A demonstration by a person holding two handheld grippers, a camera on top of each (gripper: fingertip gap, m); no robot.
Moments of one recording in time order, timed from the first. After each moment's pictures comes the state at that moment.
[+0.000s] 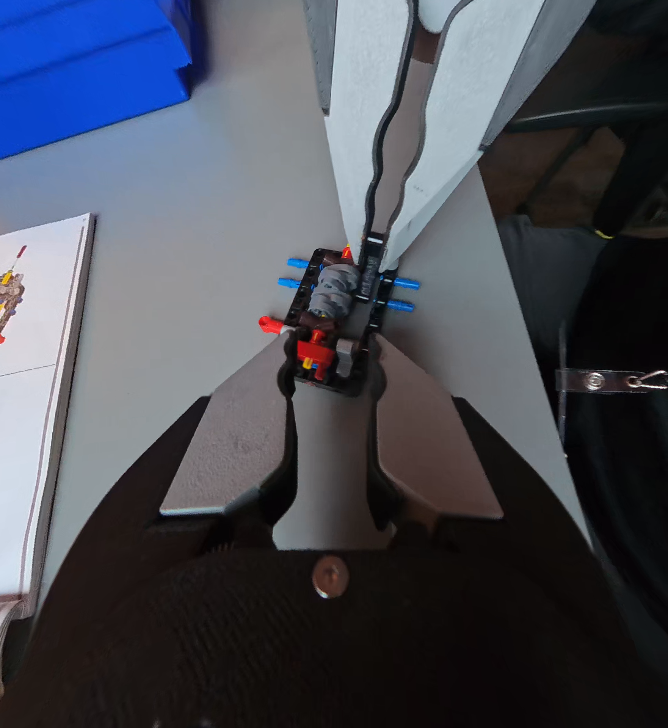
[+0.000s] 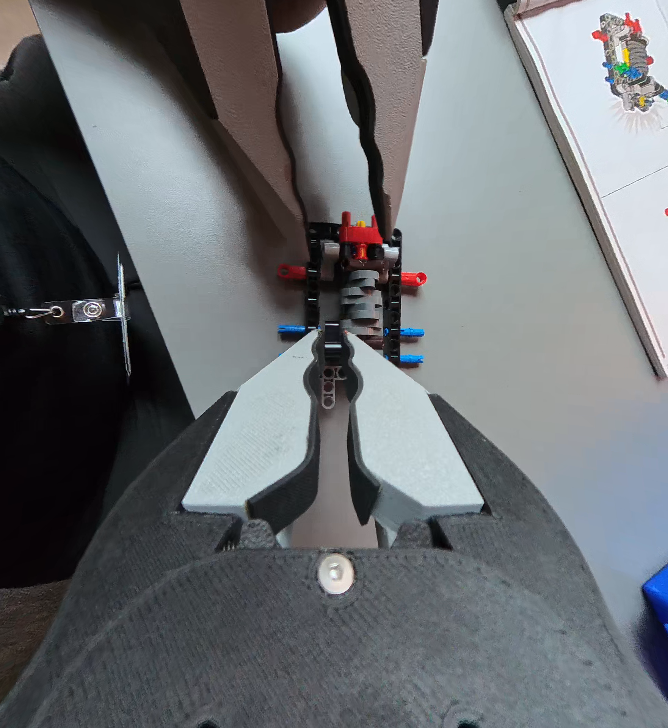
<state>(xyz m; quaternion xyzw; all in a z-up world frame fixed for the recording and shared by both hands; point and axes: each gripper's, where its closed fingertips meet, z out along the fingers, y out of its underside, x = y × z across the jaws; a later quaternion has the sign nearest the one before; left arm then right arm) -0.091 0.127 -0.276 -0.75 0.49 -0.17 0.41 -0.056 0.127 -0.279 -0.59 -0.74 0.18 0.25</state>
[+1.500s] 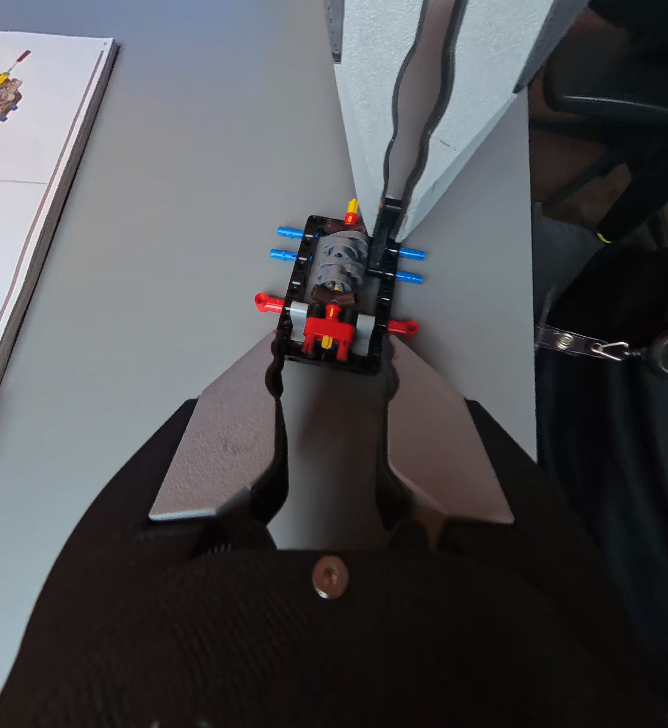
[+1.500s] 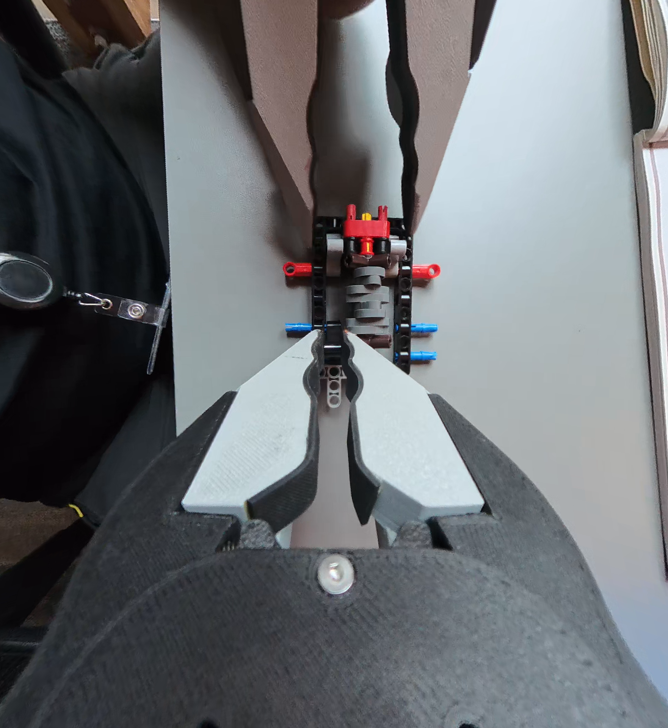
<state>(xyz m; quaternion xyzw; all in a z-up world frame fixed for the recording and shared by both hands) -0.143 0.101 -0.293 -0.83 0.38 -0.19 0.37 -0.099 0.108 -0.281 -0.48 -0.83 0.23 0.15</state>
